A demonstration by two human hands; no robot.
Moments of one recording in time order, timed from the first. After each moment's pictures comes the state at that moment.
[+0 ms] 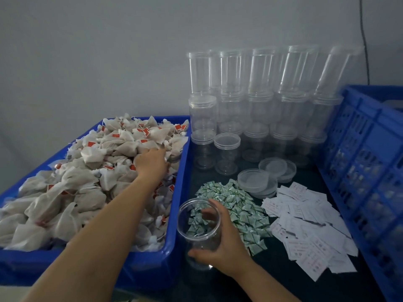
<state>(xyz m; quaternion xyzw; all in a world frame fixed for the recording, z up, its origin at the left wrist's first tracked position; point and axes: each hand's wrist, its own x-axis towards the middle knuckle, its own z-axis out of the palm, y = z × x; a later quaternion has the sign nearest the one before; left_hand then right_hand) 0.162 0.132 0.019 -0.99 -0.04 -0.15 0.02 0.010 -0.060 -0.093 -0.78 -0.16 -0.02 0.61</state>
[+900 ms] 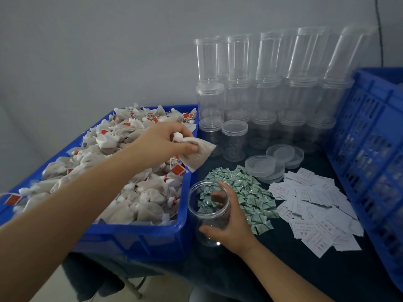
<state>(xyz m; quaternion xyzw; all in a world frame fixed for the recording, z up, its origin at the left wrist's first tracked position) 0.052 0.125 0.111 -0.91 0.19 -0.05 -0.37 0.002 -0.055 -0.092 -0.76 -0.16 -0.06 0.62</state>
